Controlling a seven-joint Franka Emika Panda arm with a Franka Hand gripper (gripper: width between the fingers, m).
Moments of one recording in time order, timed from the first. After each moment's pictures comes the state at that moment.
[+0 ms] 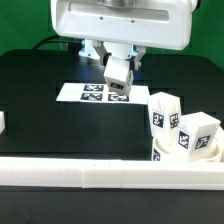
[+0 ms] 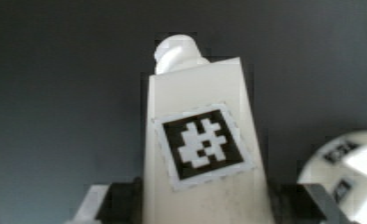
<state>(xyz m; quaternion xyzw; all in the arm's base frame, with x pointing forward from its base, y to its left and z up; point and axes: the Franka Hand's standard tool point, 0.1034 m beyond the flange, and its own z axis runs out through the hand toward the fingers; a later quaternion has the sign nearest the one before) 0.535 -0.004 0.119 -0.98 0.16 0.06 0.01</state>
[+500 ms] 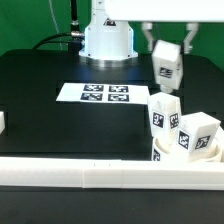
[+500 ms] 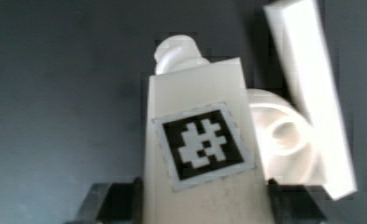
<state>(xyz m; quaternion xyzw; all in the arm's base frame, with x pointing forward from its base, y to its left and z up) 0.526 0.077 0.139 -0.97 0.21 -0.09 0.03</state>
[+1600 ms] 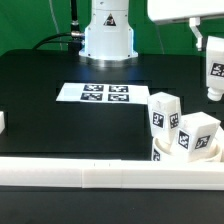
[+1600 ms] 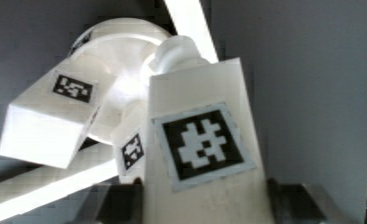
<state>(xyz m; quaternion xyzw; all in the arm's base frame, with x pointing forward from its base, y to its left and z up) 0.575 0.130 0.160 -0.96 0.19 -0.18 0.06</state>
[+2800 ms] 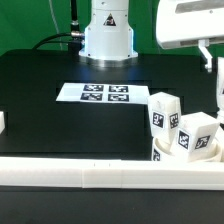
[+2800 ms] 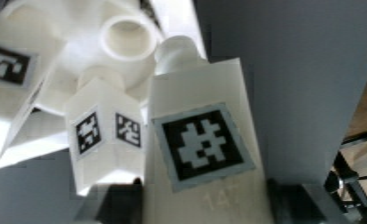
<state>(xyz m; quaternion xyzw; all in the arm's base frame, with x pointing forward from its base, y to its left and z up) 0.591 0.137 0.138 -0.95 0.13 -0.29 0.05</state>
